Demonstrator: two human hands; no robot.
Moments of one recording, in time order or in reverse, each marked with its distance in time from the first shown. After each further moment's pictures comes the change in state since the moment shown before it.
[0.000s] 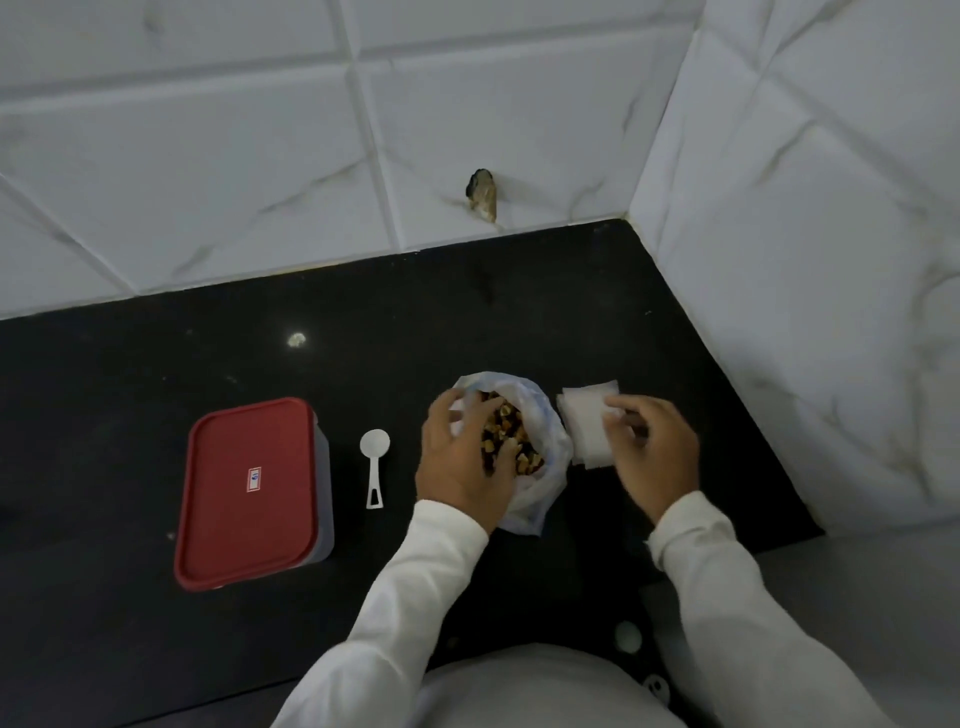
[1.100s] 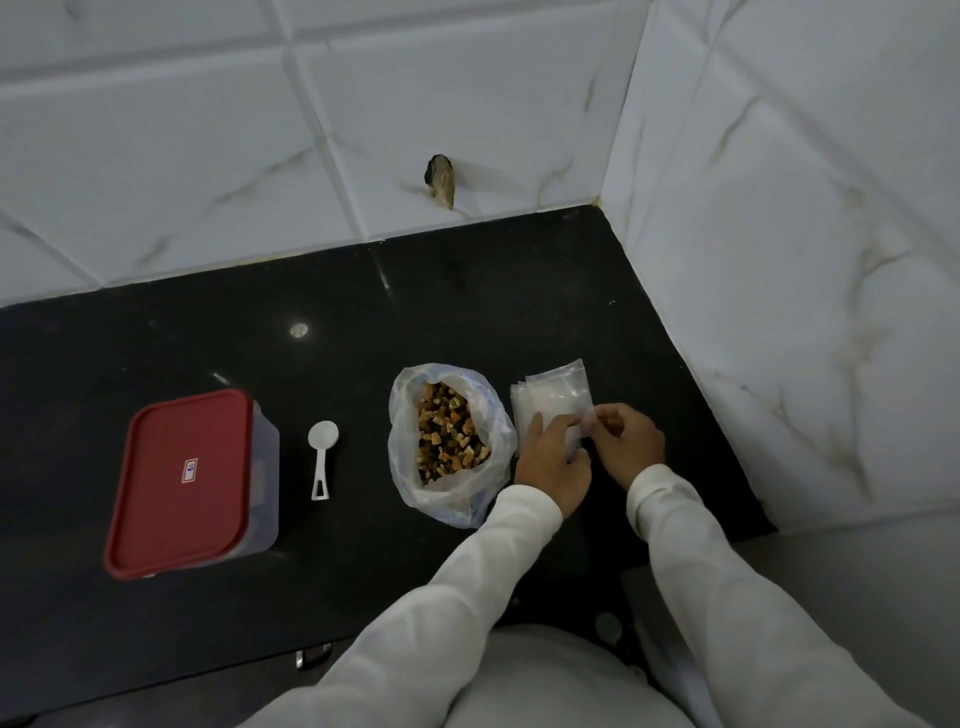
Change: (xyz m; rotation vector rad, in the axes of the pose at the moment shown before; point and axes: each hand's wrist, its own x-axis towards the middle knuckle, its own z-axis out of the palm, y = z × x) left_hand 0.006 0.085 0.127 -0.146 -0.446 -0.281; right_hand 0.044 0.067 -0.012 0.105 -0.212 0.398
